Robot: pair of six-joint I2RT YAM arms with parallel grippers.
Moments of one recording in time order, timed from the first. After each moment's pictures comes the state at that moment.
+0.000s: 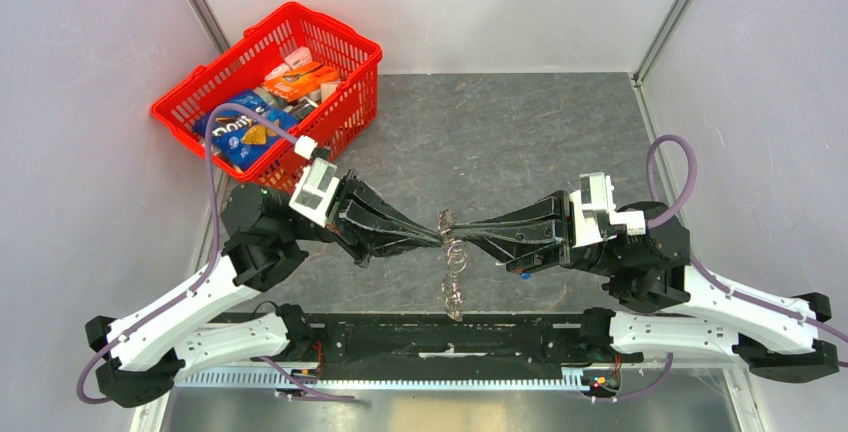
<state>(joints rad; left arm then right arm) -0.99 0.86 1.04 0.37 0.74 -0.41 1.27 0.79 1.03 0.26 -0.20 0.02</state>
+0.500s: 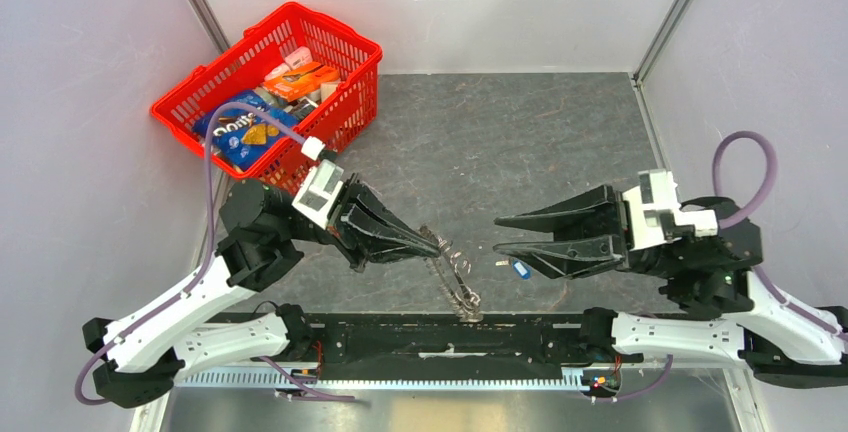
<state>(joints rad) -0.99 0.85 1.06 0.27 0.79 -0.40 1.27 0.71 1.18 -0.02 -0.21 0.01</state>
